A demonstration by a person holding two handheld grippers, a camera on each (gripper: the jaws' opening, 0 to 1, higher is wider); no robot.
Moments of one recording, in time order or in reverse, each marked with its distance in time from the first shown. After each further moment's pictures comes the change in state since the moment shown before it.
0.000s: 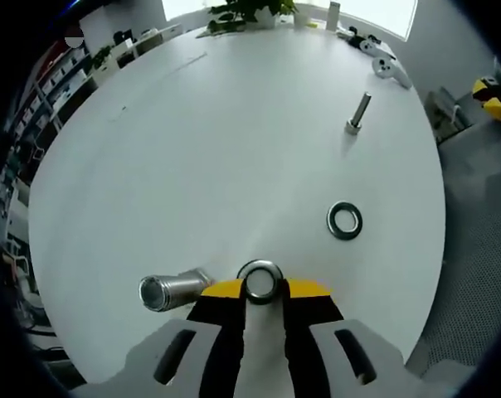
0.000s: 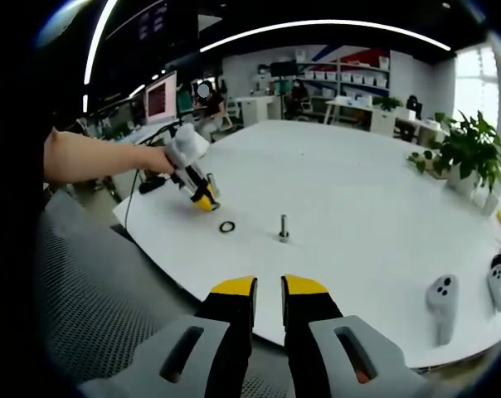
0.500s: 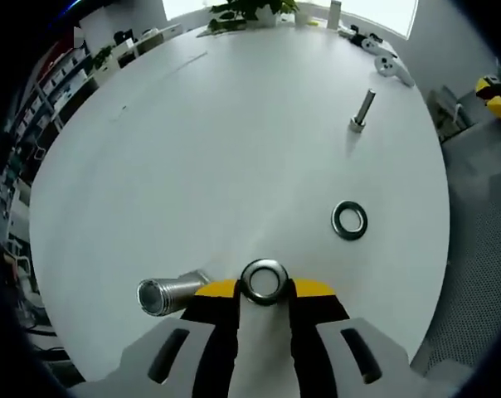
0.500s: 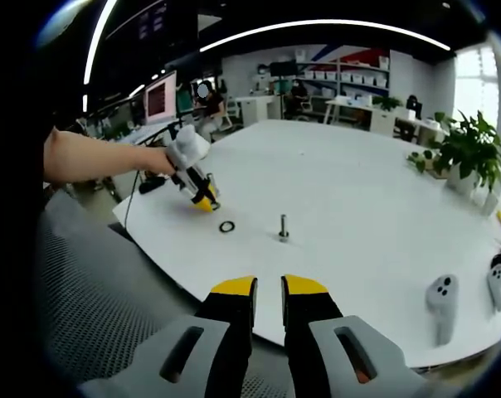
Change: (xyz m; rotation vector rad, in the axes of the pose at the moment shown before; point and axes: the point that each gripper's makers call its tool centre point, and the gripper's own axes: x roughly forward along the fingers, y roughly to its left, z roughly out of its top) left arm 0.005 0.001 0.000 0.003 0.003 0.015; right arm 0.000 0.000 0.000 0.001 0.001 -0.001
